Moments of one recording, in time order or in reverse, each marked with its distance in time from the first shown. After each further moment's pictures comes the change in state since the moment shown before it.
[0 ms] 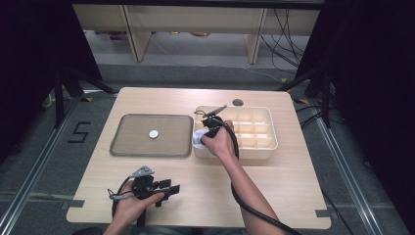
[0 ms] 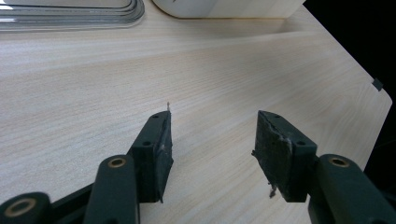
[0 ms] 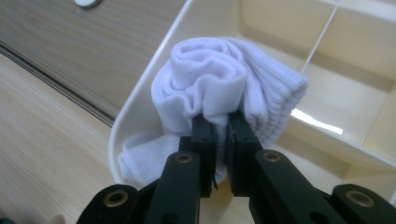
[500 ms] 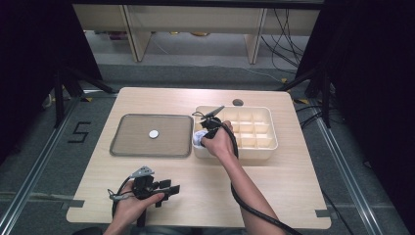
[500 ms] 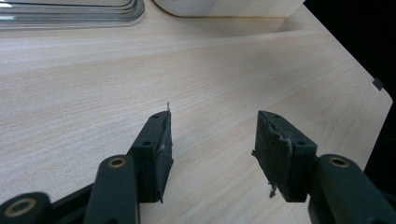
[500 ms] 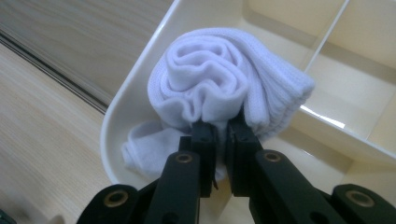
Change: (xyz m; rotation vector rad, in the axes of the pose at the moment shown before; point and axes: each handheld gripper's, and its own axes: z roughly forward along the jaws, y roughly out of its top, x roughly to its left) left arm 0.001 0.000 0.000 0.001 0.013 0.015; right arm 0.001 0.000 0.004 0.063 -0.013 -0.020
